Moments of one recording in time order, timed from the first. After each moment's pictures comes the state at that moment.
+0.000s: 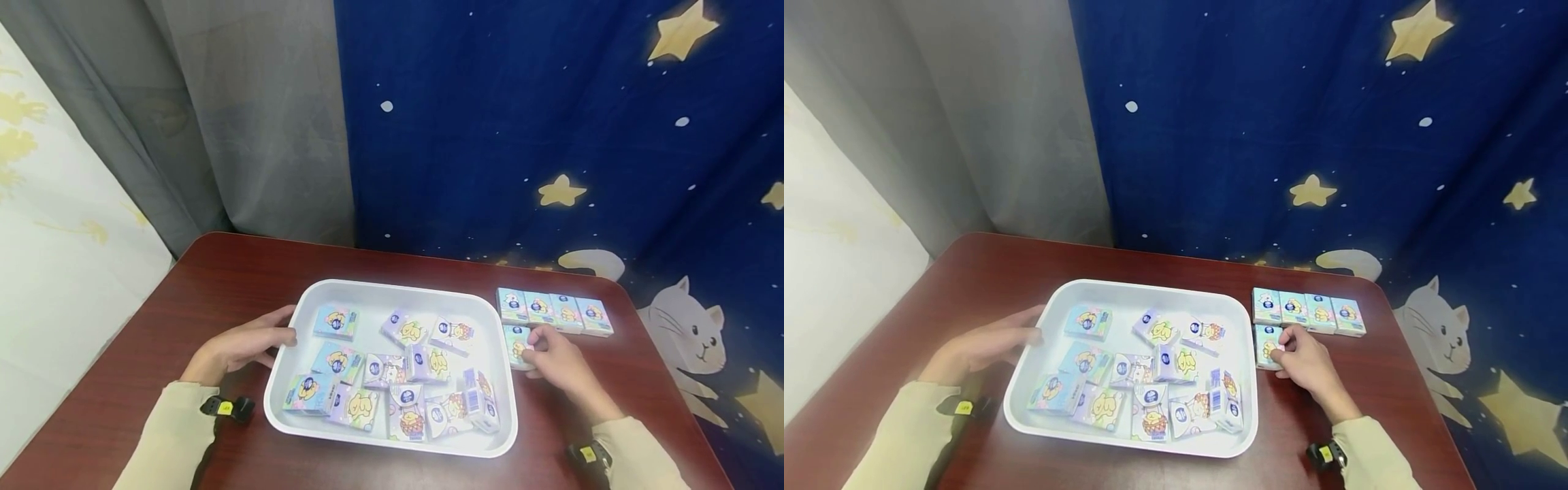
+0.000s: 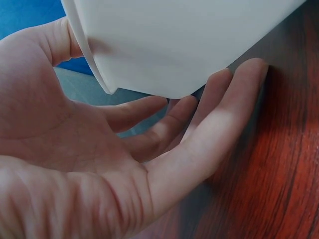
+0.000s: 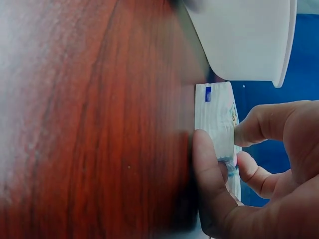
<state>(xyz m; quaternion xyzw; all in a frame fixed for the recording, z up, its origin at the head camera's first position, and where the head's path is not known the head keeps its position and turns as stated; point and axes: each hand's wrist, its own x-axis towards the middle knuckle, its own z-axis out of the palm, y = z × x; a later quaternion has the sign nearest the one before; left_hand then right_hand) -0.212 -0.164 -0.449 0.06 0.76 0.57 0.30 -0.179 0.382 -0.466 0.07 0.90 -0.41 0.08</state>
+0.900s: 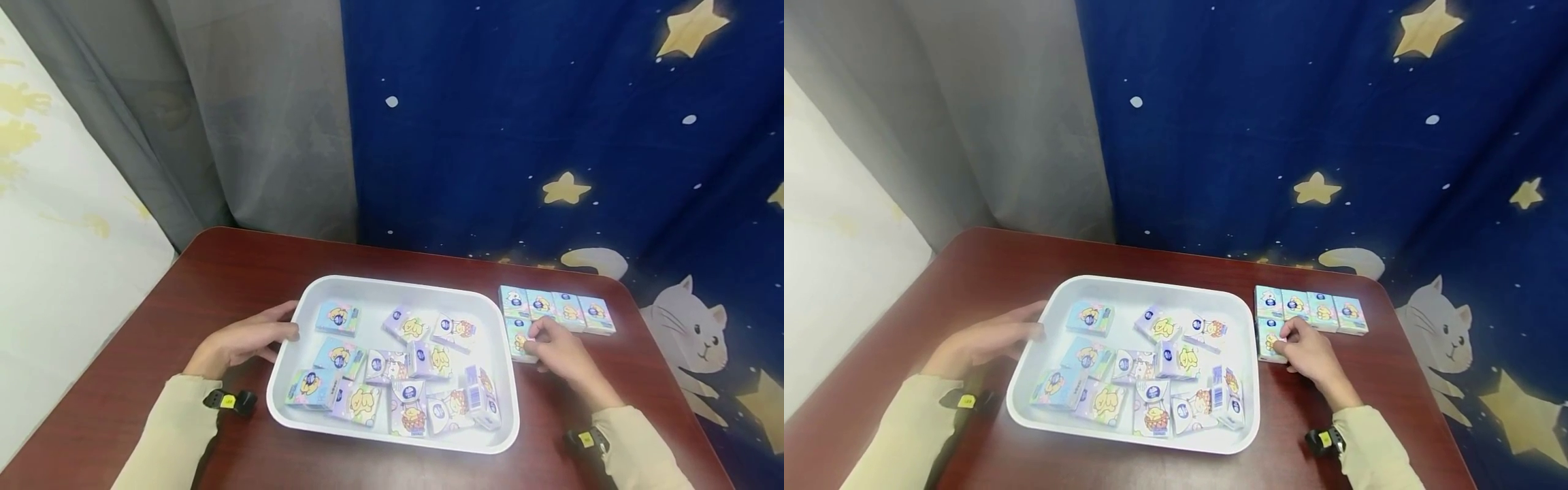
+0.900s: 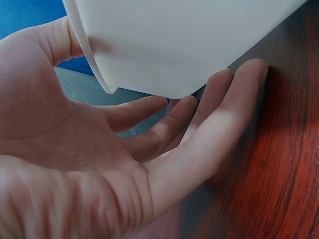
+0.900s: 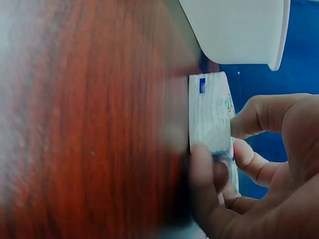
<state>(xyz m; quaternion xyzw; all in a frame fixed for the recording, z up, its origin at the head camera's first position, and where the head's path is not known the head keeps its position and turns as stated) -0.212 -0.163 -0.446 0.06 0.76 0.57 0.30 -0.189 0.387 -0.462 0.05 0.92 -0.39 0.08</state>
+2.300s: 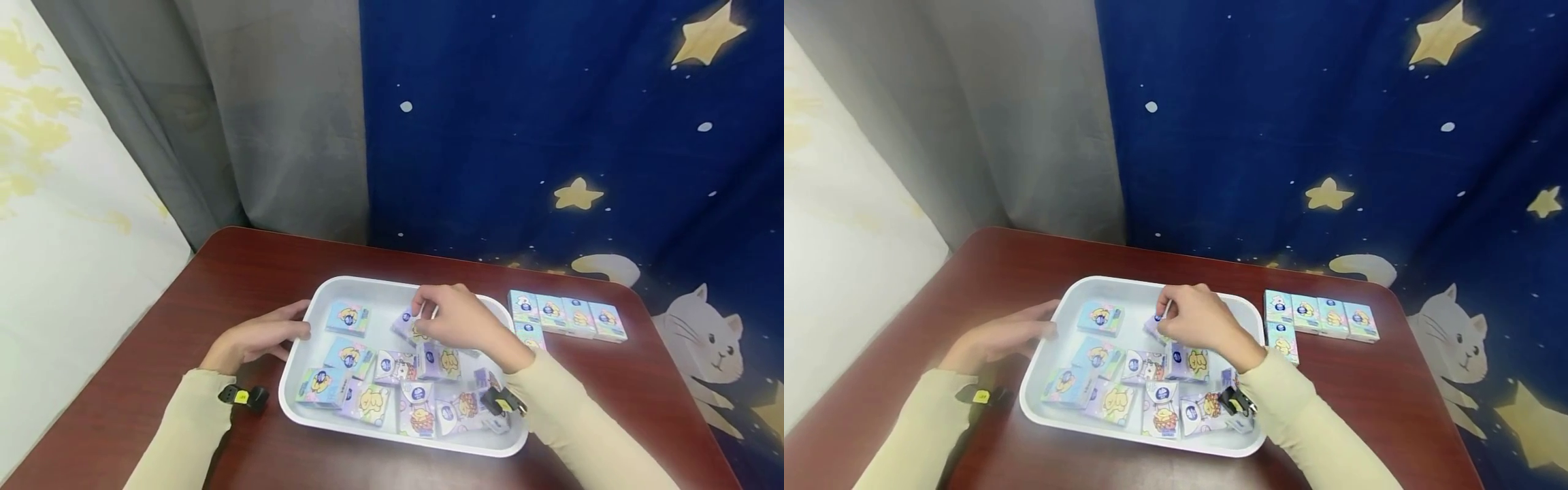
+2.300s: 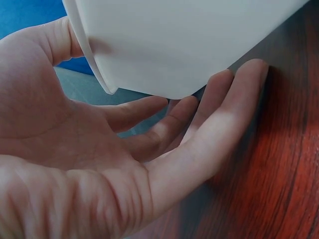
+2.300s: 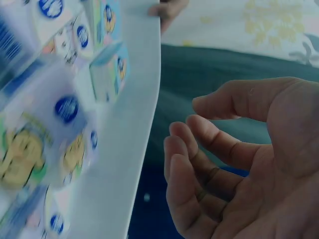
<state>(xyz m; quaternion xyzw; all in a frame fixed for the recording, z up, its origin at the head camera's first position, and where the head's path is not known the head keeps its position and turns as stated) -0.209 -0.160 -0.444 0.06 0.76 0.58 0.30 -0.210 0.204 -0.358 -0.26 0.92 -0.29 0.09</state>
